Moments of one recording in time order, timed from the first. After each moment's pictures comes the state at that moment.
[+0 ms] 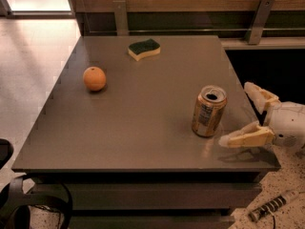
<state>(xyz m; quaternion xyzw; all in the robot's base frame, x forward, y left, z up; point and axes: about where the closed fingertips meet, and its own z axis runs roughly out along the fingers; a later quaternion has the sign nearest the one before) 0.474 -0.194 0.869 -0.39 0.65 0.28 0.59</state>
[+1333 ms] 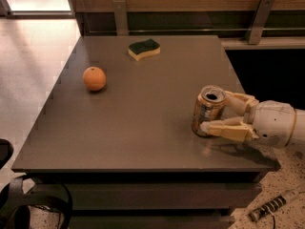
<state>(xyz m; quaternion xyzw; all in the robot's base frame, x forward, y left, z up) 0.470 -0.154 0.869 -0.42 0.62 0.31 0.58</state>
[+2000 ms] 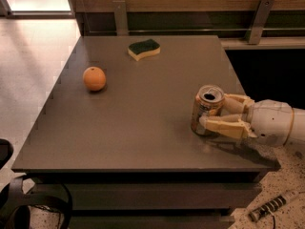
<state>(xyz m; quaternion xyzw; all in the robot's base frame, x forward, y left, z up) 0.470 -0.149 0.870 -0.43 0.62 0.32 0.58</state>
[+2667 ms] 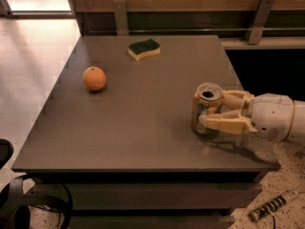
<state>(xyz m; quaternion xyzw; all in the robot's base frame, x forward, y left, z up) 0.474 -0.147 0.878 -0.44 0.63 0.31 0.56</state>
